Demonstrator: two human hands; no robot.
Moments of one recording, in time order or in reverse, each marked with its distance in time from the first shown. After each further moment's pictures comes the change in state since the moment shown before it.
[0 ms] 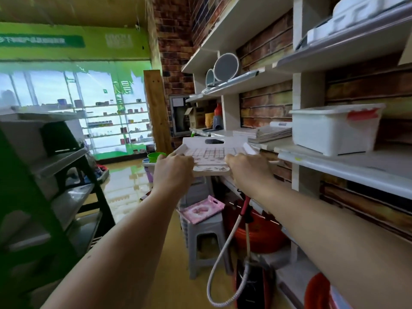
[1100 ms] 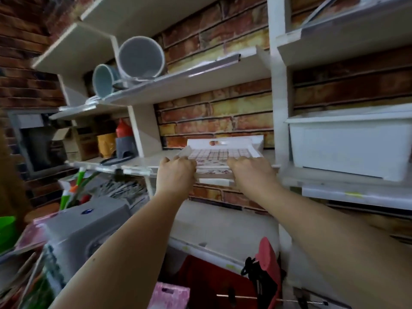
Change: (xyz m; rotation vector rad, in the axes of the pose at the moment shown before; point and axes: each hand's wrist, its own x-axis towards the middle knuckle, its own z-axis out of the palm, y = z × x) left_hand 0.514 -0.026 0.436 -0.300 0.113 0.554; right_hand 0.442 0.105 0.340 -0.408 -0.167 0.553
